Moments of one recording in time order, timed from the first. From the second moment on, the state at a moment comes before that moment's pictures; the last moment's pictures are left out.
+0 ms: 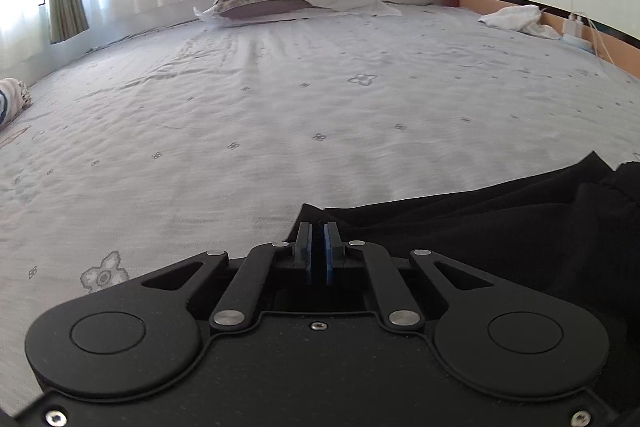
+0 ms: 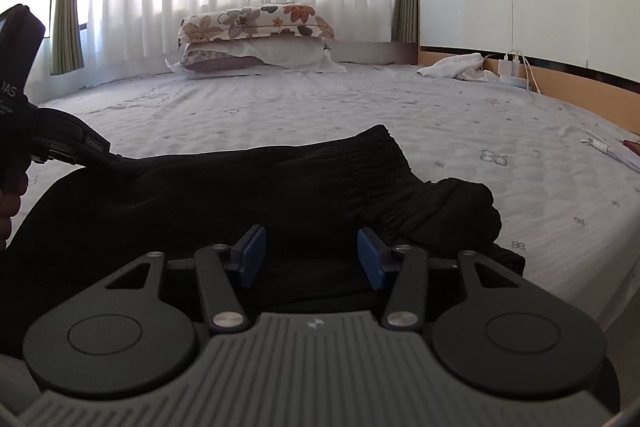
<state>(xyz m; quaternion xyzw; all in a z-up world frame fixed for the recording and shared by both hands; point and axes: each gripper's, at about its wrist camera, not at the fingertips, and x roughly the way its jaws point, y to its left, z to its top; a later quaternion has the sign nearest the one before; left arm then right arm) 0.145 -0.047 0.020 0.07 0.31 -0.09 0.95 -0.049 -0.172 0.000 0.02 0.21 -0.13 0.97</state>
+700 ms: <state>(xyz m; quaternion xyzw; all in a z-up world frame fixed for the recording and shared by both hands) 0.153 -0.043 0.008 0.06 0.31 -0.07 0.95 -0.052 -0.158 -0.009 -0.02 0.19 -0.13 0.97</state>
